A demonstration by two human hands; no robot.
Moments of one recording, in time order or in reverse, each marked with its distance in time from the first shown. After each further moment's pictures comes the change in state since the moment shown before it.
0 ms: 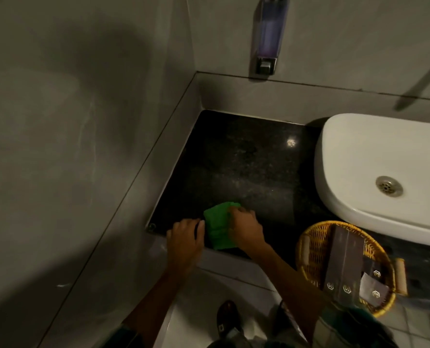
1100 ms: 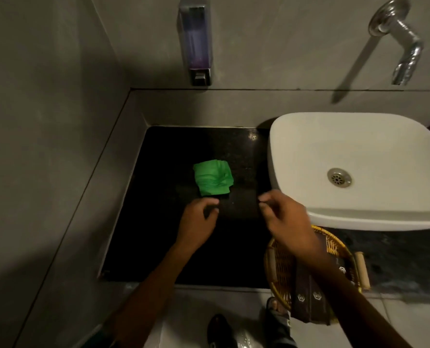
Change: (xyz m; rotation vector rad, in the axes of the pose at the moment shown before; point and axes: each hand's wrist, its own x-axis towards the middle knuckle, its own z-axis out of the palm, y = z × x) left_hand 0.087 0.144 -0.008 -0.473 -0.279 0.164; right_hand -0.047 0.089 -0.129 0.437 0.507 0.116
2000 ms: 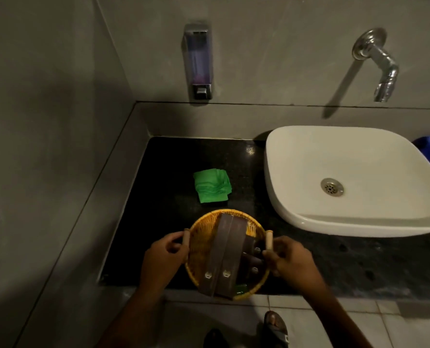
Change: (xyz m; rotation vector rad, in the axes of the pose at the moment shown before) left_hand -0.075 -0.030 -0.044 -0.123 0.040 -0.292; right_hand -0.057 0.034 -0.005 0.109 -0.251 0.445
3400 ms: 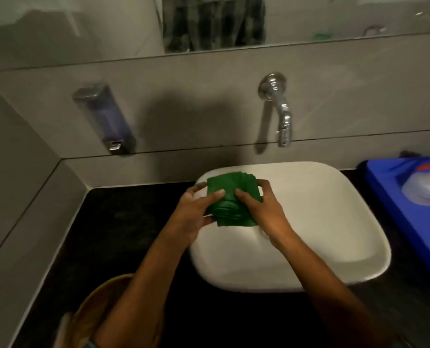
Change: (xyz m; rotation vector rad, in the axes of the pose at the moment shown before) left_hand 0.075 0.280 0.178 -0.691 -0.408 0.032; right_hand 0.136 -0.052 -0.195 0.450 0.152 -0.319
